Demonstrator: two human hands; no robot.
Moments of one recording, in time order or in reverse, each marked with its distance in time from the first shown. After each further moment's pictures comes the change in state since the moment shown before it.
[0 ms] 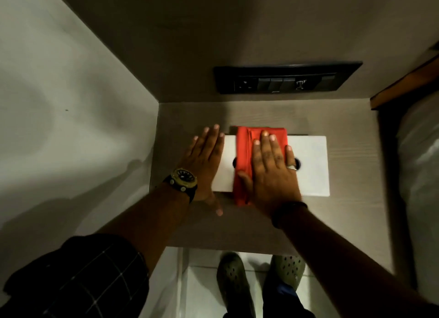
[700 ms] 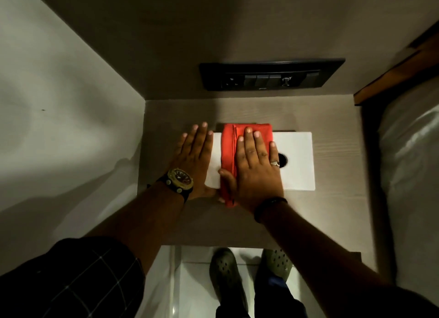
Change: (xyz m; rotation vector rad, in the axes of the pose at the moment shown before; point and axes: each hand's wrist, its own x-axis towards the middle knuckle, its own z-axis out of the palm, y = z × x) left_hand 0.003 0.007 0.005 -0.031 0.112 -0.030; right_hand 0.002 -0.011 -0.001 0.021 0.051 -0.003
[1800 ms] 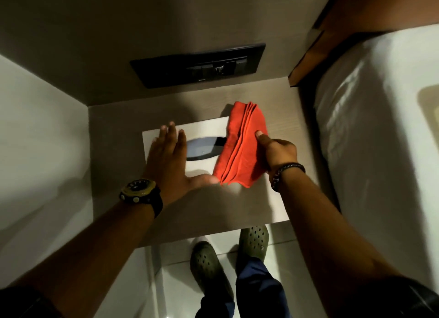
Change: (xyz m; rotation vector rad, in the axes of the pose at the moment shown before) left_hand -0.002 0.065 -0.019 -0.218 0.009 -0.020; right_hand -0.024 0.120 -0.034 1.404 0.181 1.185
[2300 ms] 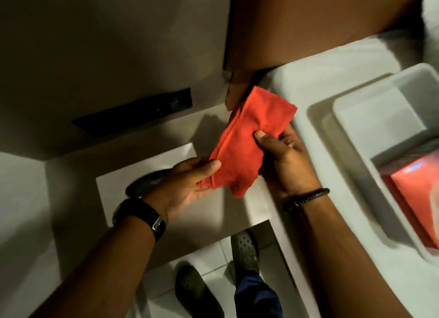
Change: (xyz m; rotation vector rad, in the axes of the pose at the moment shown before) left_hand 0.008 0.150 -0.073 -1.406 -0.450 -0.097; right_hand -0.092 -0.101 -0.122 0.406 -0.311 -0.314
